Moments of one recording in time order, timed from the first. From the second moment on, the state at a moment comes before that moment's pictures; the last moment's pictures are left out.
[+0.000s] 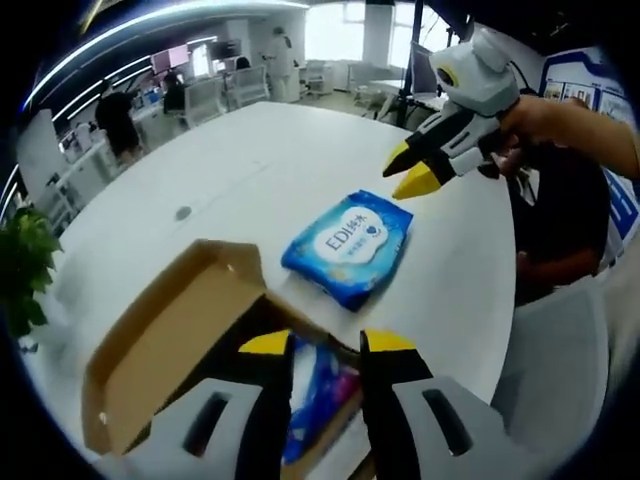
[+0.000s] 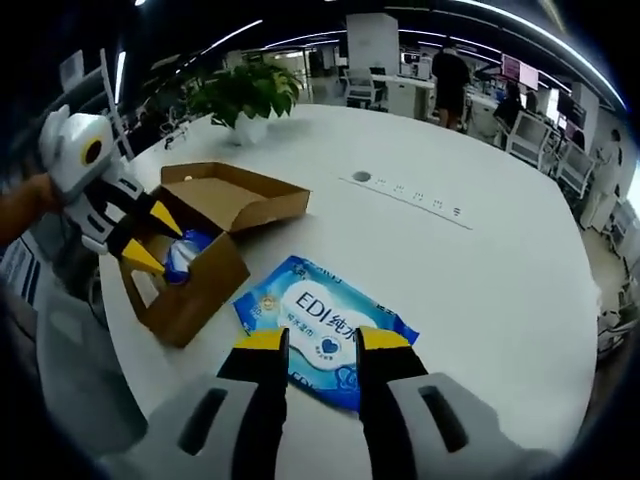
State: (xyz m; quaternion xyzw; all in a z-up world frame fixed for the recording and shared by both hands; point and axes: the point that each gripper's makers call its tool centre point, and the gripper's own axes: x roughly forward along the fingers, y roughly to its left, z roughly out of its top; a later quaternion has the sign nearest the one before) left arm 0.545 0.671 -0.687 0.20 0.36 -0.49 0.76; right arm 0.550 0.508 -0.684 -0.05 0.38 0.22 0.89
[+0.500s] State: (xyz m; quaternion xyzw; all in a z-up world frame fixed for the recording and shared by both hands) left arm 0.544 0.712 -0.701 0.21 0.37 -0.47 0.77; right arm 0.550 0.568 -0.677 -0.10 0.36 0.30 0.88
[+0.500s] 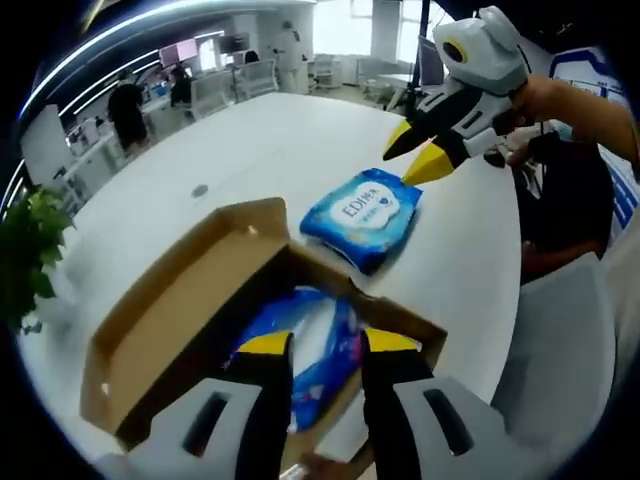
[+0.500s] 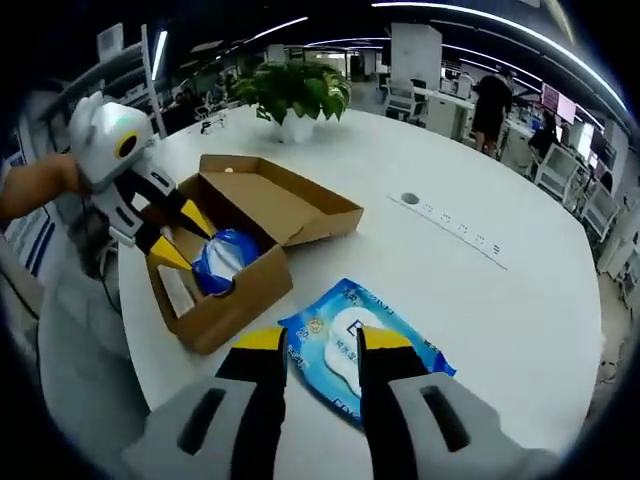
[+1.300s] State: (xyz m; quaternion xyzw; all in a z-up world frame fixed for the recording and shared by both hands) left arm 0.578 0.738 -0.712 0.19 0.36 -0.43 0.80; right arm 0.553 0.643 -0.694 -0.16 0.36 0.39 0.83
